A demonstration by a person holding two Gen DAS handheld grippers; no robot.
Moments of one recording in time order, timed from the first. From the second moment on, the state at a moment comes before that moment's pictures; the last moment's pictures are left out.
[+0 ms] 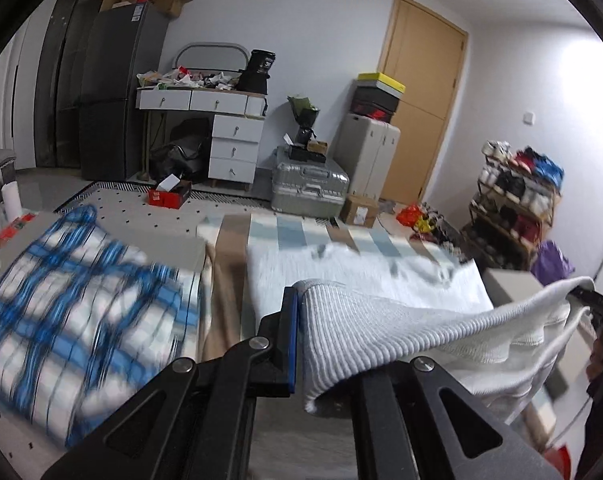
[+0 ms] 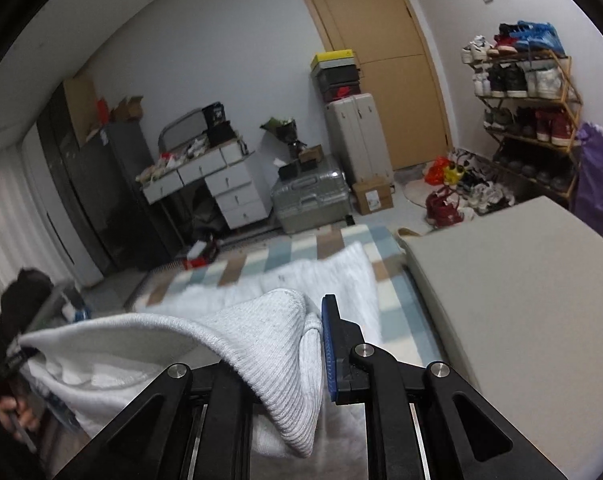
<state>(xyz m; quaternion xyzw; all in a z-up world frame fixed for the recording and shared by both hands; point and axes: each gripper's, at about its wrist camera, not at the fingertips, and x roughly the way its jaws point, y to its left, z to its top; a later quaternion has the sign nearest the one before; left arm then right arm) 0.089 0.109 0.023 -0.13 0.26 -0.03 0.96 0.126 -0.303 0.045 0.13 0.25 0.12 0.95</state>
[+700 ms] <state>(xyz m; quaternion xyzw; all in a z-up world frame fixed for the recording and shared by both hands) 0.225 0.113 -0.047 -0.13 0.42 0.02 0.90 0.312 -0.323 -0.023 0.21 0.40 0.10 0.89</state>
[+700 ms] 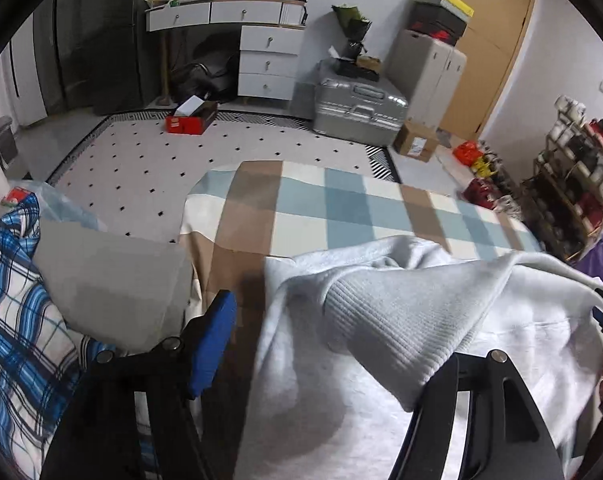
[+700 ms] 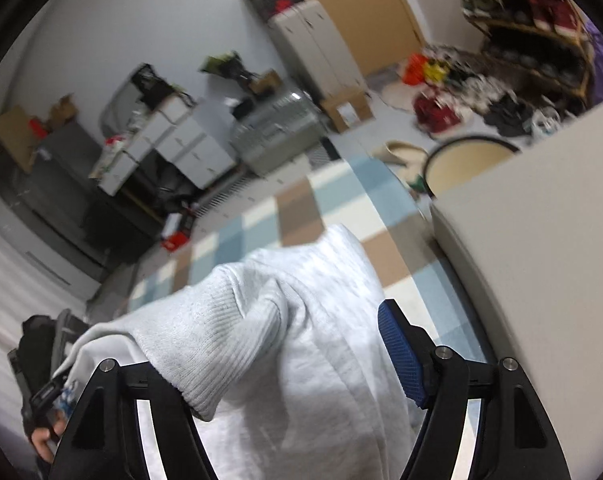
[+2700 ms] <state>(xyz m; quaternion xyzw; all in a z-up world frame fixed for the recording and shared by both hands) 0.220 0.020 -0.029 0.16 0.28 -0.07 0.94 0.318 -0.270 -0.023 0.11 0.46 0.14 0.87</state>
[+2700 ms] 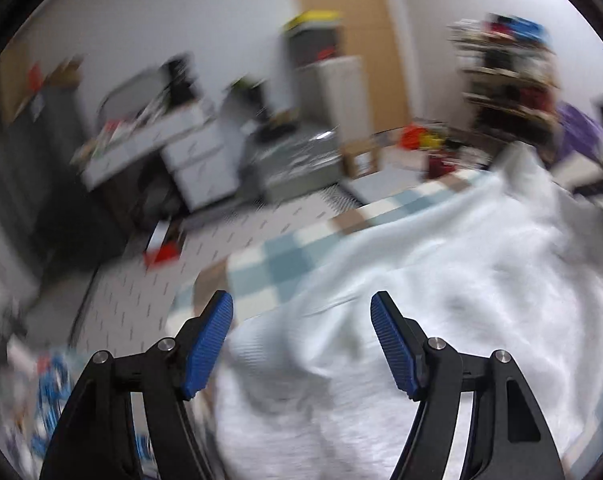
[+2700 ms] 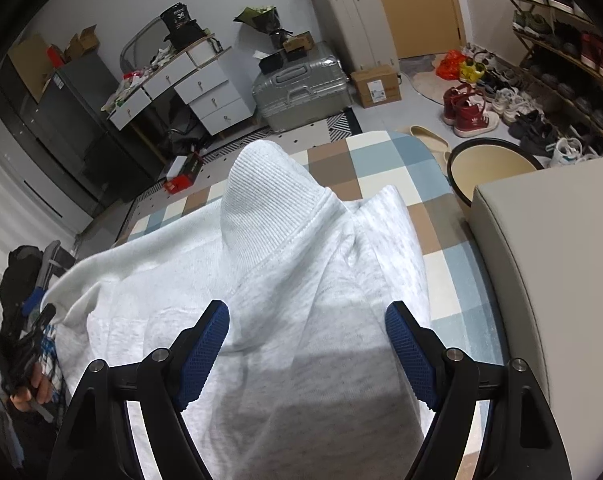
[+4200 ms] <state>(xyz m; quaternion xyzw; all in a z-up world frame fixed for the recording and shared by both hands) 0.259 0.136 -0.073 -0.14 0.43 0.01 0.89 0.320 -0.316 -0.036 0.15 0.43 0.06 0.89</state>
